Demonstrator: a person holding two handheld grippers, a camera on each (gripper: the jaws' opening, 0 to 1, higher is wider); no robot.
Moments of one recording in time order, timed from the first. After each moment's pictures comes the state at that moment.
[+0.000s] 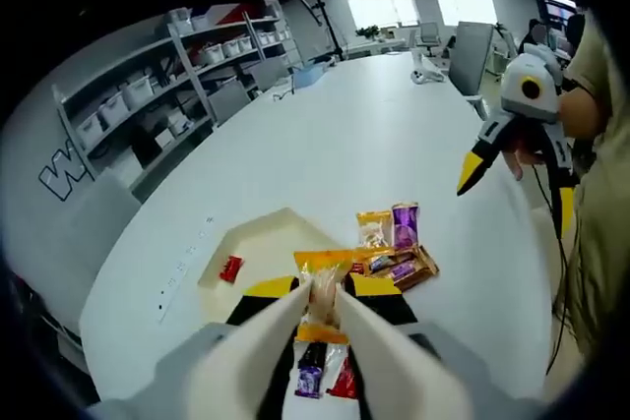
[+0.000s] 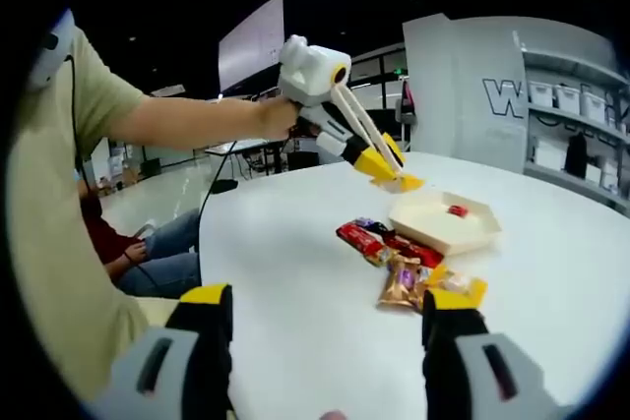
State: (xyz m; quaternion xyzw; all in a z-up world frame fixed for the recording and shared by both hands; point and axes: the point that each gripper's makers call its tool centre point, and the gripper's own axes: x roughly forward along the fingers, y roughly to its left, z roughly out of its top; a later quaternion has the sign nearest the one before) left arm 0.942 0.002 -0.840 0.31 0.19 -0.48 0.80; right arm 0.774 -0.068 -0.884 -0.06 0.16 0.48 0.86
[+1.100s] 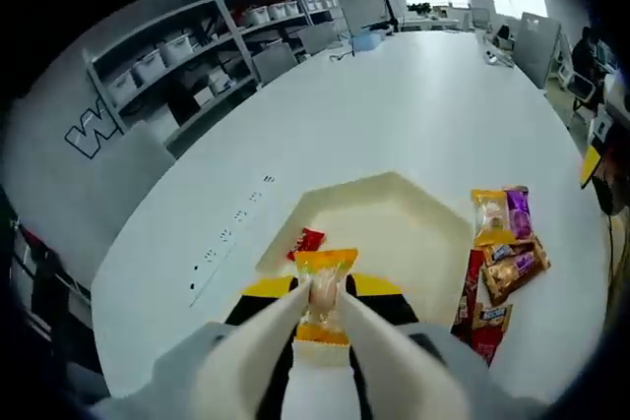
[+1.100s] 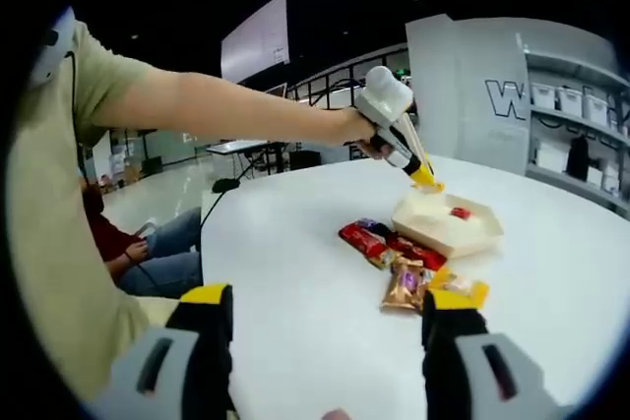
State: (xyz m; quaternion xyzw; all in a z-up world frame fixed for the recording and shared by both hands) left arm 1.051 0.027 -0.876 0.30 0.25 -0.38 0.84; right arm 0.772 -0.064 -0.883 -0.06 0.16 0.48 0.86
